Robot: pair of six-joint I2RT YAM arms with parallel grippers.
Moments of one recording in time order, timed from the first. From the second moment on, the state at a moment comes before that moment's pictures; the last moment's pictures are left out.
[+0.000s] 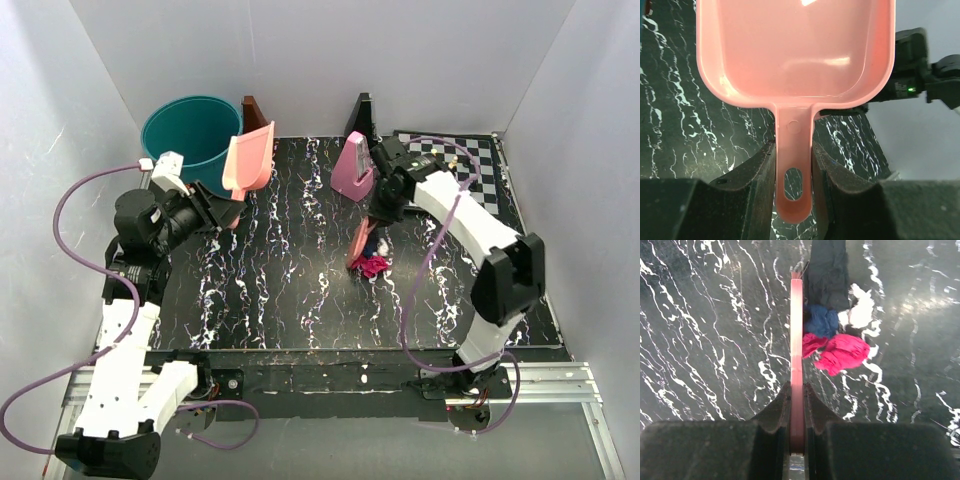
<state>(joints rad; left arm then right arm) -0.06 0.84 1.05 -0.38 0.53 -0.54 0.53 1.80 1.66 -1.02 0.01 0.78</state>
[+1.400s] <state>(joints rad) -0.81 1.16 0.93 -0.66 0.10 -0.27 0.41 1.54 1.54 -0.97 -0.03 0.44</state>
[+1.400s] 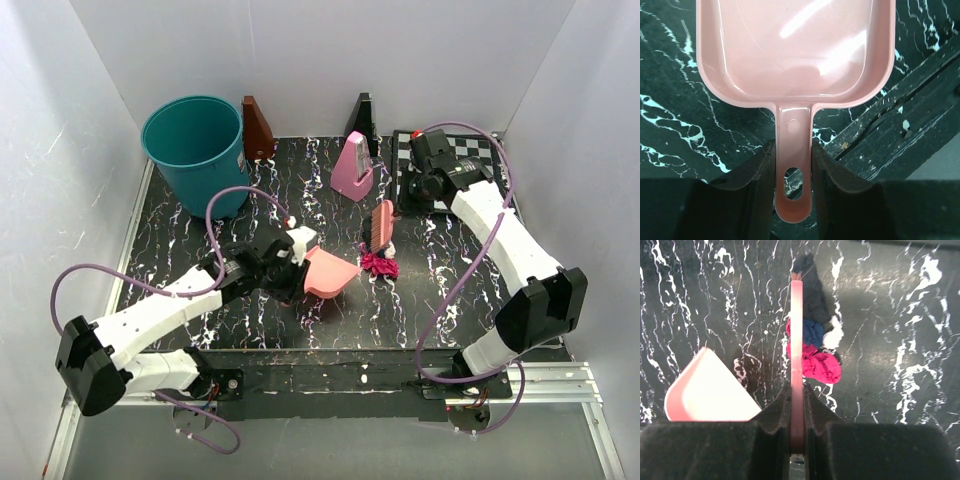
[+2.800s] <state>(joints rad) -1.05 1.60 1.08 -0.63 -0.12 -0.18 0.64 1.65 1.66 -1.14 -0.24 -0.03</state>
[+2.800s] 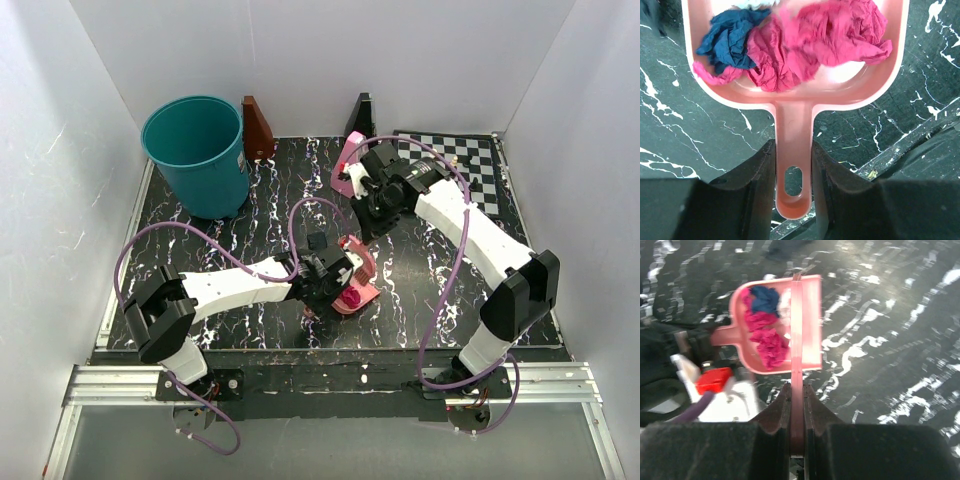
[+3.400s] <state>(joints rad) -1.05 1.60 1.07 -0.62 -0.12 -0.27 0.61 1.80 1.74 -1.04 0.40 -0.09</state>
